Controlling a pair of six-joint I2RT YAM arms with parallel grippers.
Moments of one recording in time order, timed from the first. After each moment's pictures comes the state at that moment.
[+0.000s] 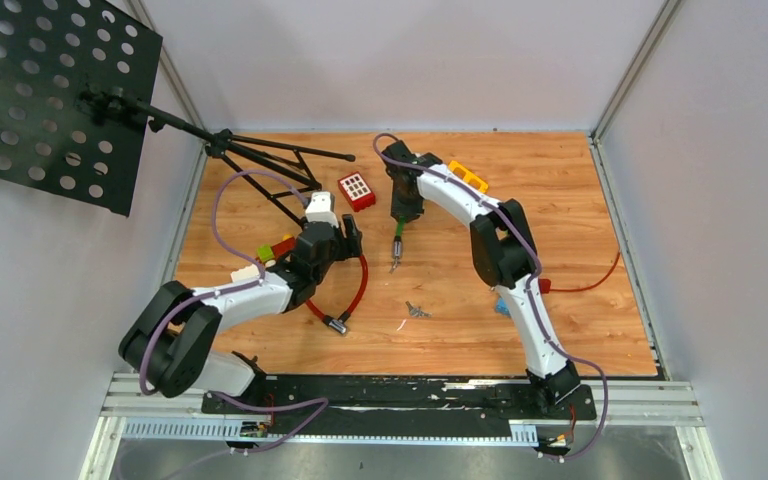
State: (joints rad) left arm -0.61 1.37 0.57 0.41 -0.35 -0.45; right arm 0.57 2.43 2.13 -0.87 0.15 0.61
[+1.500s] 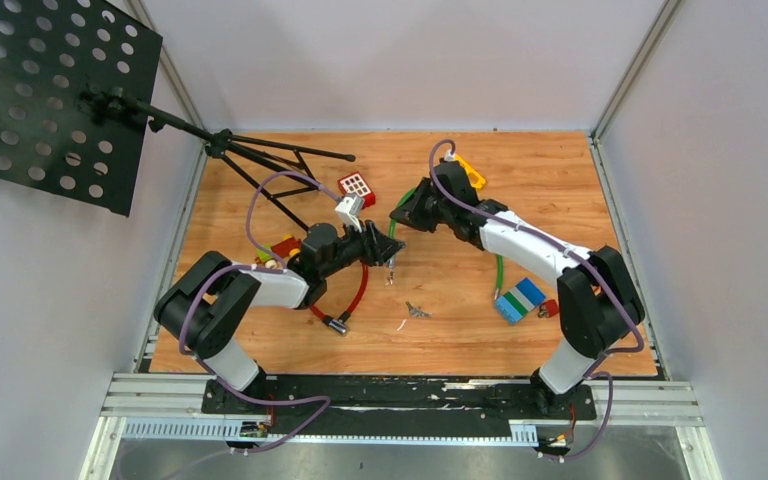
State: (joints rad) left arm -0.61 1.62 0.56 0.92 0.29 -0.60; right arm 0.58 1.66 1.19 -0.14 -0.14 1.01
